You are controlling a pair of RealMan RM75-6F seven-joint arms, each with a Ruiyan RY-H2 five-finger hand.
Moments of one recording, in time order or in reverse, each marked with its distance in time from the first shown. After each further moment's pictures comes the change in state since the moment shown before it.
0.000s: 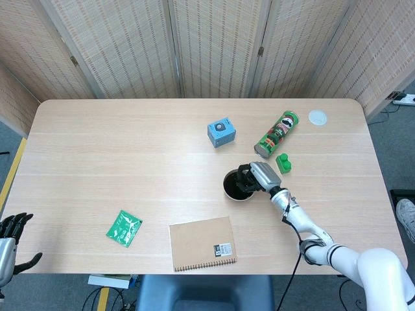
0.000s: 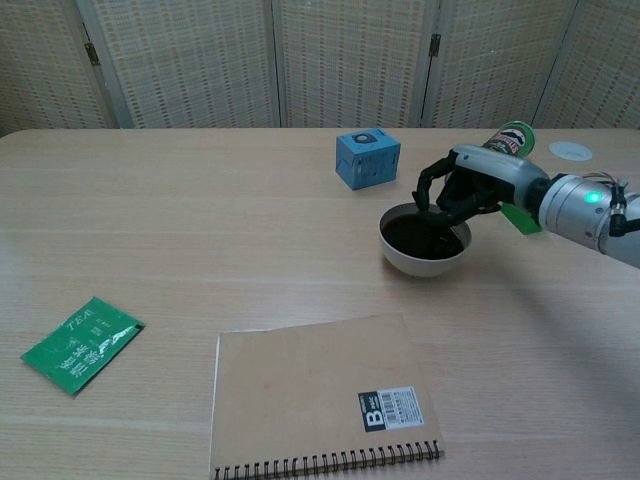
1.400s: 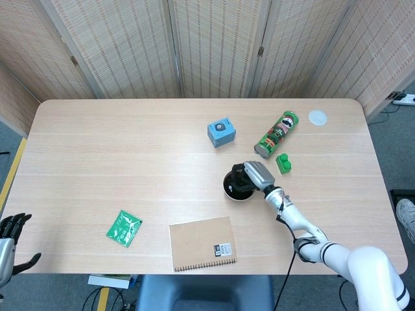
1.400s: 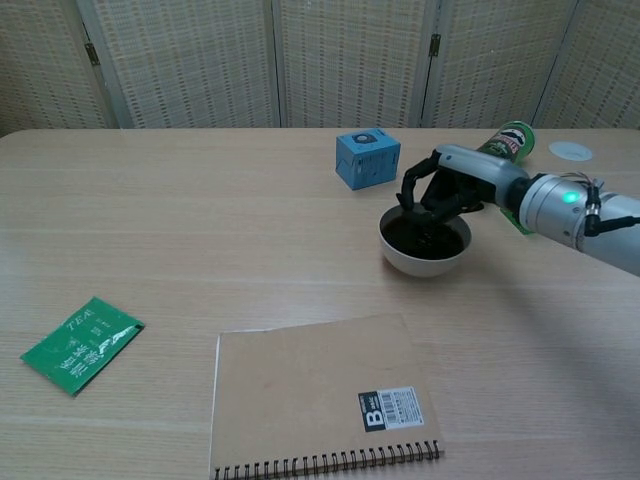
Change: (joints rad) left arm 0.004 0.001 0.000 0.000 -0.007 0.003 0.004; right arm 0.037 -0.048 -0.013 0.058 -0.025 0.003 0.038
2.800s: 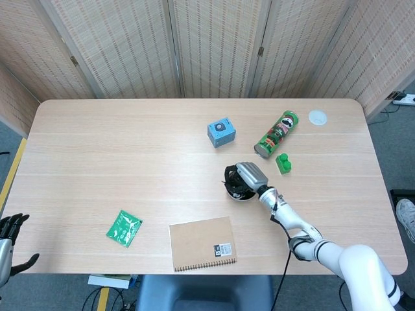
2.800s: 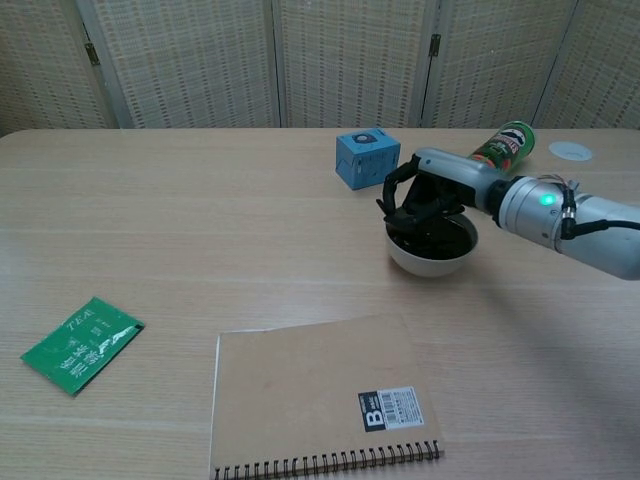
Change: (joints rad) left arm 0.006 0.005 0.001 -0.006 0.001 0.007 -0.001; right arm 0.026 -0.024 -0.021 0.033 -0.035 0.008 0.029
